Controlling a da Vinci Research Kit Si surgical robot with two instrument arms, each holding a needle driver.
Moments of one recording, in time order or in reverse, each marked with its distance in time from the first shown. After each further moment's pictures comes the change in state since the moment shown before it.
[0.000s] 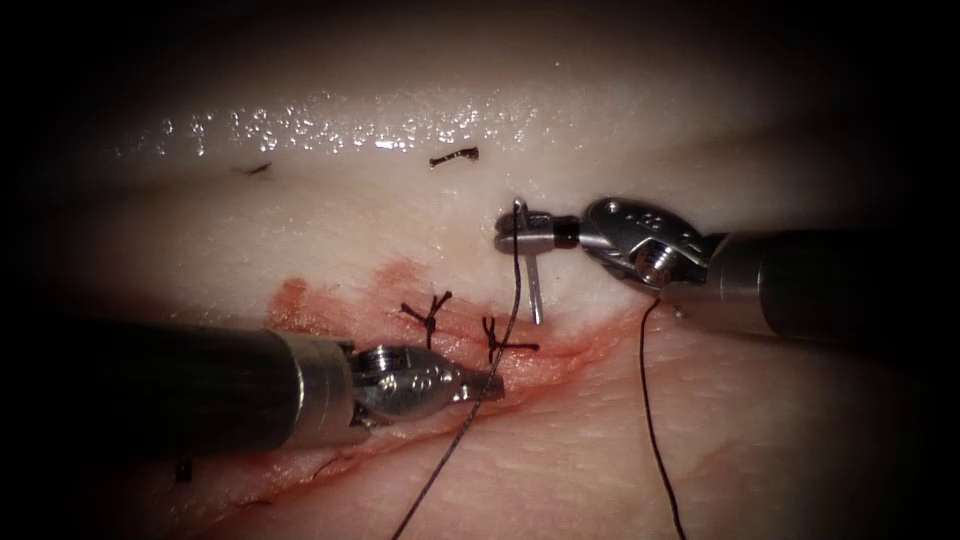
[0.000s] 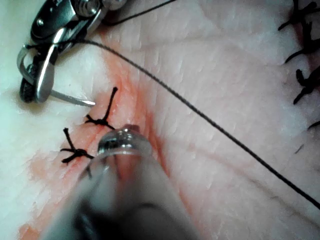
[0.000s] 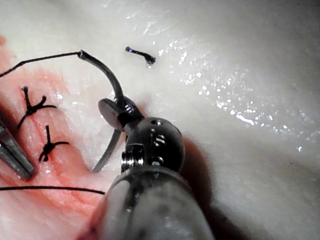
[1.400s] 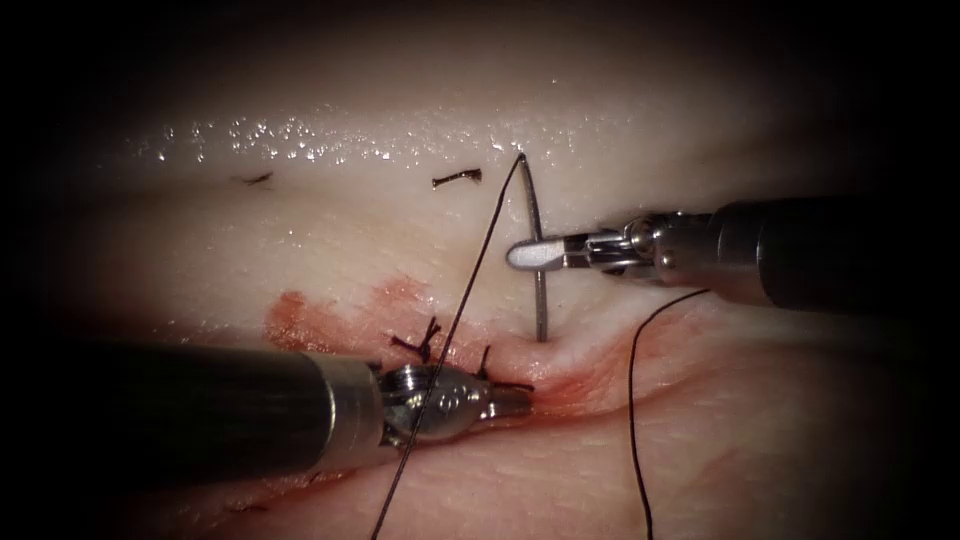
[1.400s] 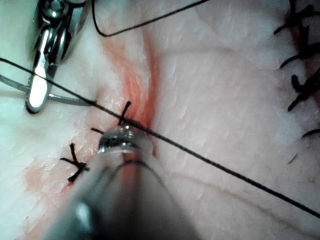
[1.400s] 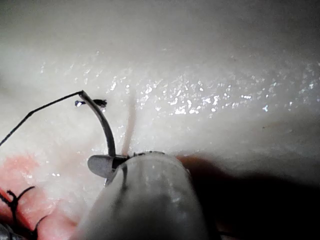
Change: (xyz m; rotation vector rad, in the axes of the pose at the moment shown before) right arm -0.002 -0.005 0.002 0.162 0.049 0.808; left arm 0.001 -0.001 0.001 0.020 0.027 -0.010
